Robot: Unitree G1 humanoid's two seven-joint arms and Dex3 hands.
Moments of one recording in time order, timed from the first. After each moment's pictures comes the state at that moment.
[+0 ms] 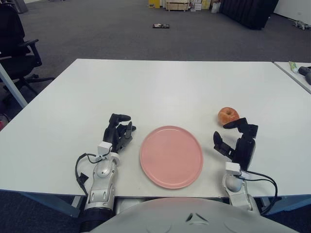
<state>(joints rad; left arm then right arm) 0.24 -0.02 0.04 0.07 -0.01 -0.20 0.01 0.27 0.01 -0.05 0.19 -0.76 -0.71 -0.93</state>
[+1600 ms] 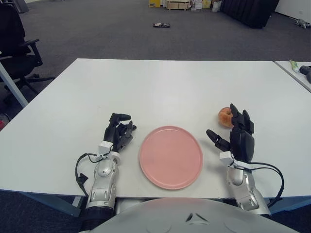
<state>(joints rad) 0.23 -0.03 0.04 0.07 -0.01 -0.20 0.02 0.28 -0.13 0.07 -0.02 -0.68 -0.17 -0.52</state>
